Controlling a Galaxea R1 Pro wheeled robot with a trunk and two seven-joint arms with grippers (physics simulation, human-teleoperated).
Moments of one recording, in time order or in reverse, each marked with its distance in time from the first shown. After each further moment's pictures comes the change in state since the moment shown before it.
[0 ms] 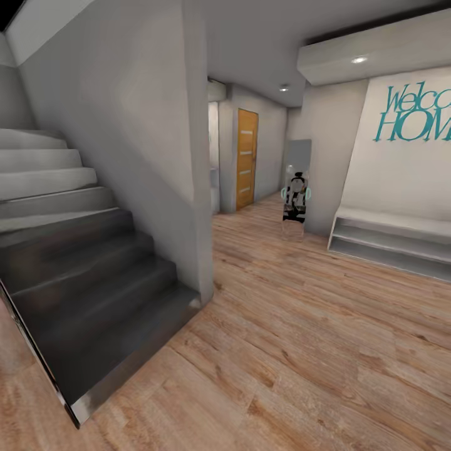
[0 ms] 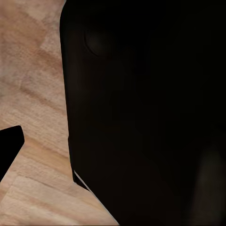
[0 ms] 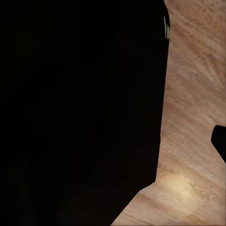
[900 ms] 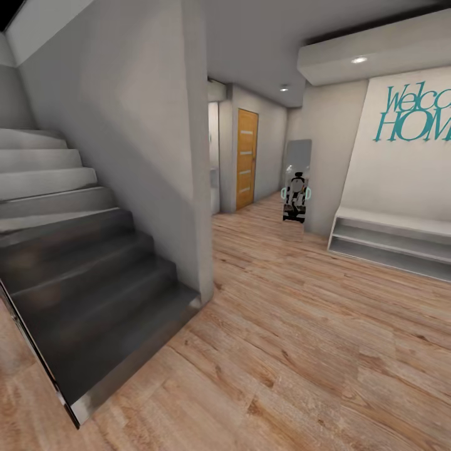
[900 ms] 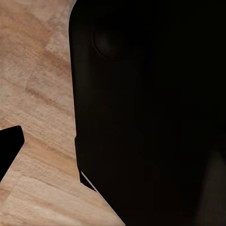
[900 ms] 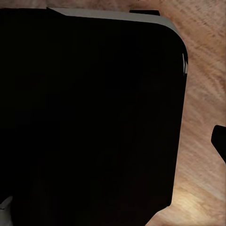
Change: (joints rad) left arm -0.001 0.011 -0.001 0.001 -0.001 -0.001 0.000; right arm -0.012 0.029 0.004 -0.042 0.004 -0.001 -0.001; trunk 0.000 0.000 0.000
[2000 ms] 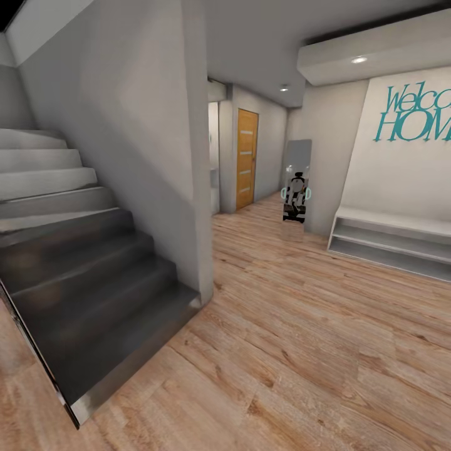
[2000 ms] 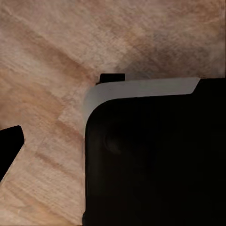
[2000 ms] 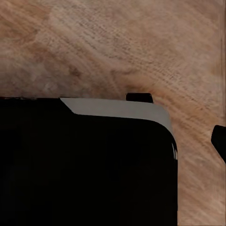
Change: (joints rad) left arm 0.000 0.011 0.003 -0.136 0.005 -0.111 0.001; right arm 0.000 0.000 -0.004 -0.053 -0.001 -0.226 0.000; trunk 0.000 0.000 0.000
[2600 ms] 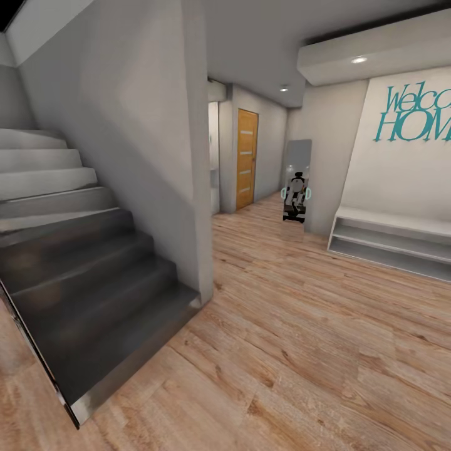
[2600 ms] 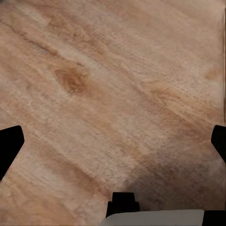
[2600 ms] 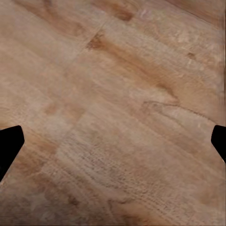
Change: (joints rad) left arm -0.003 0.025 0.000 -0.320 0.001 -0.058 0.000; right arm 0.000 -0.006 -0.002 -0.360 0.001 -0.074 -0.003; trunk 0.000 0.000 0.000
